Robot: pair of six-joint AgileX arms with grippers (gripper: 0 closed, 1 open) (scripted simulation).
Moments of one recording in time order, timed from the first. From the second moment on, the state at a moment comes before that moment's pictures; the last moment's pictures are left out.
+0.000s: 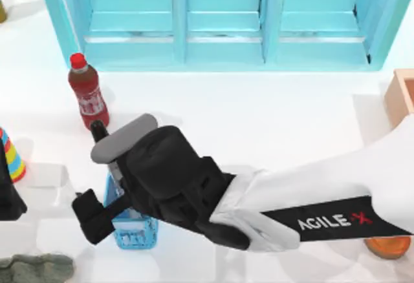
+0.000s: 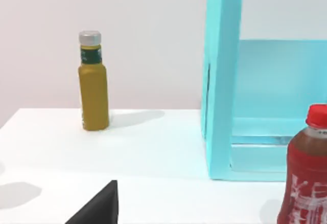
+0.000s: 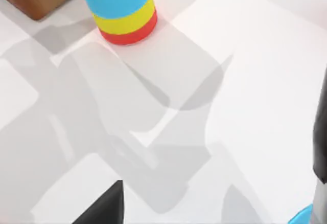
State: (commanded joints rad) left arm 0.00 0.00 0.00 0.00 0.00 0.00; right arm 1.03 2.07 1.13 0.37 0.10 0.29
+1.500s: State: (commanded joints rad) left arm 0.00 0.00 0.00 0.00 0.00 0.00; right arm 0.99 1.95 1.10 0.27 0.06 0.26
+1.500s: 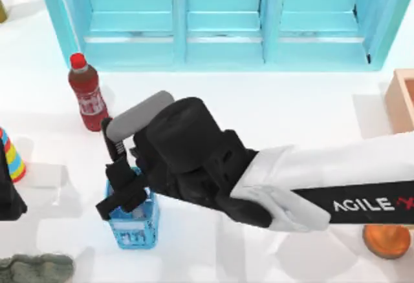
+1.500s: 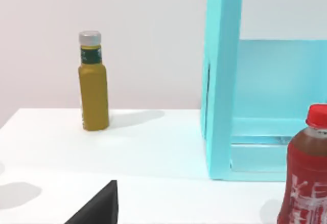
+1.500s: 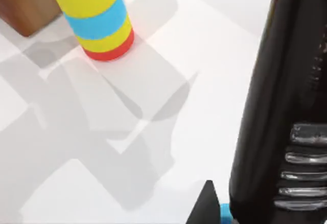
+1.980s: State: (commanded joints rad) left arm 0.00 0.00 0.00 0.00 0.00 0.00; right arm 0.81 1.45 1.01 -0.10 -0.10 0.16
